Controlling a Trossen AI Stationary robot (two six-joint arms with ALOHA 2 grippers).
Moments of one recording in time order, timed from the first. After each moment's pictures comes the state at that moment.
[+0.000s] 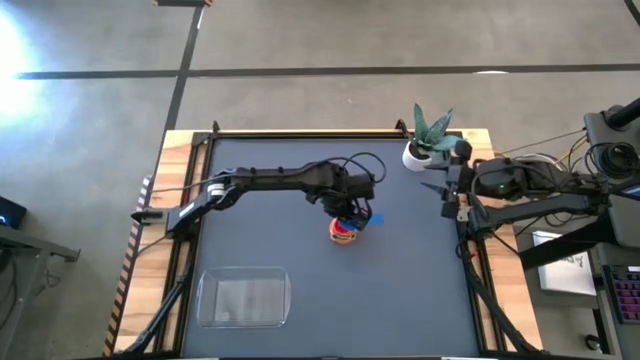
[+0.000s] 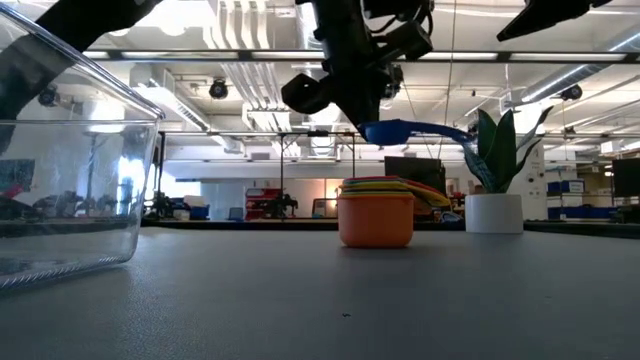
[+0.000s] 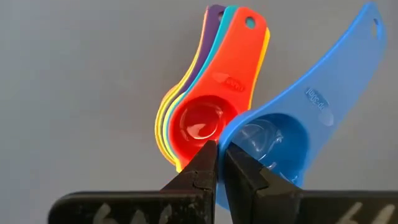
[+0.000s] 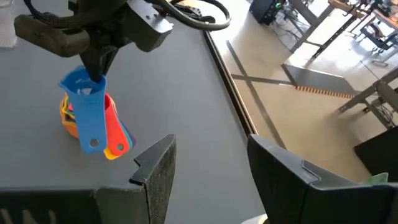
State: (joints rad) left arm 0.05 2.28 2.27 -1.26 0.04 -0.90; right arm 0.05 0.56 0.92 -0.83 0.41 -0.18
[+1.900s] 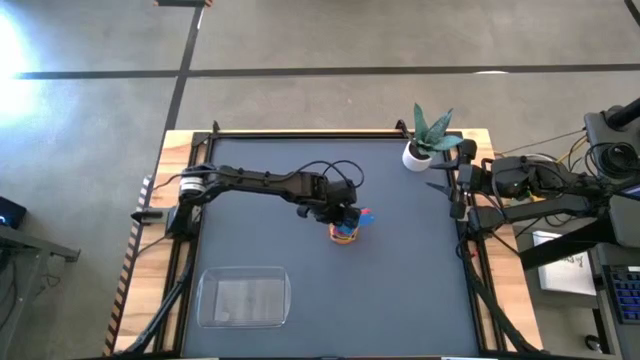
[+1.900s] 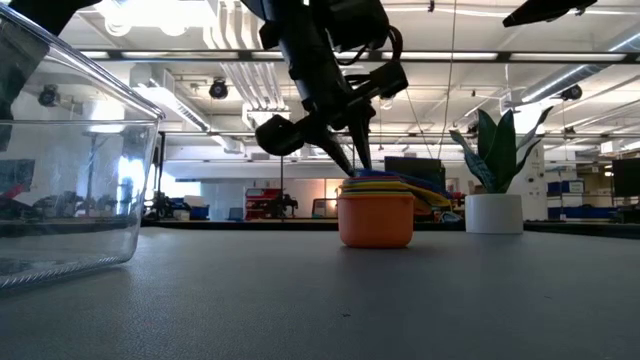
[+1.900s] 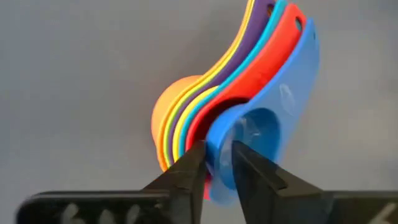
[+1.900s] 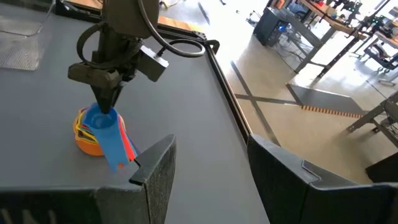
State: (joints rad) left arm 0.05 2.05 1.67 -0.73 0.09 -1.17; right arm 0.05 0.56 0.92 -0.81 0.36 -0.21
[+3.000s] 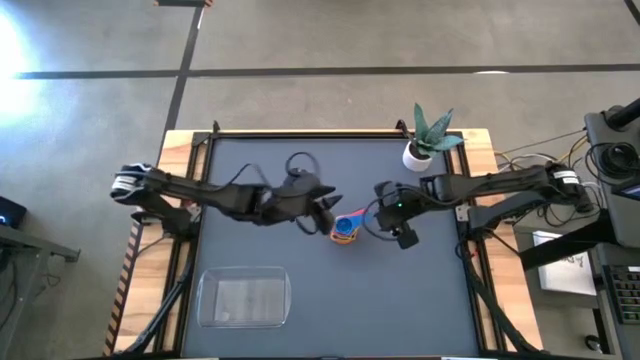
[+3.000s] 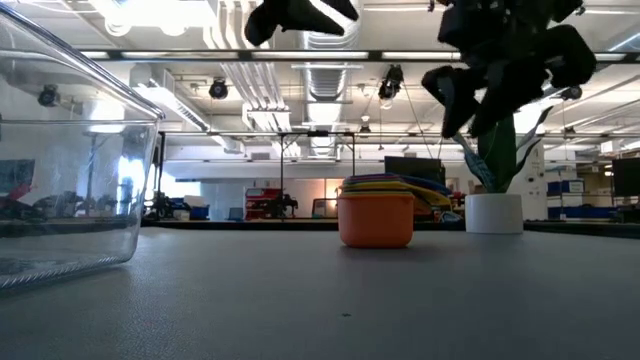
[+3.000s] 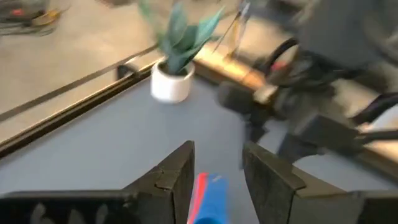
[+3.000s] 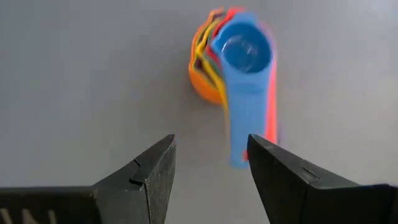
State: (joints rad) left arm -0.14 1.57 1.33 -0.21 -0.57 -0.49; right arm -0.01 1.24 0.89 -0.62 -0.09 -0.42
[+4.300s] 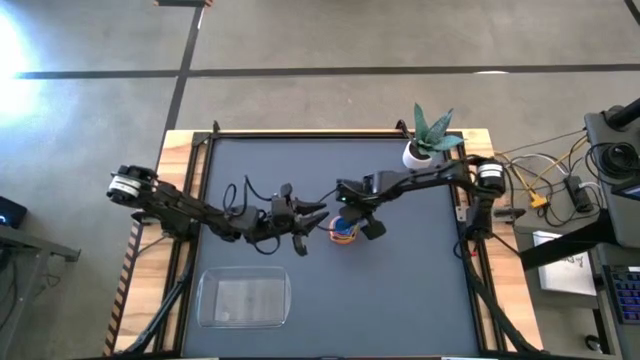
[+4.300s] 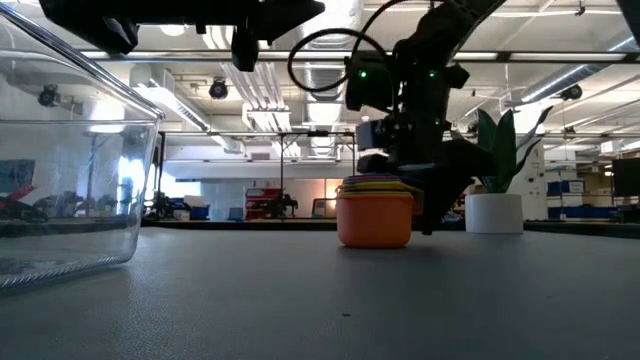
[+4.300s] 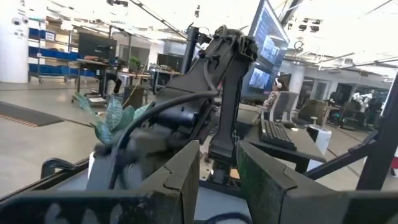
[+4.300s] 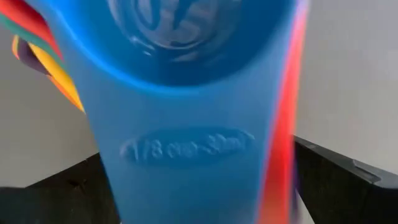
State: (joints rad) left arm -0.22 1.54 0.69 1.07 -0.48 -0.11; right arm -0.16 1.83 1.18 -0.64 -0.10 -0.62
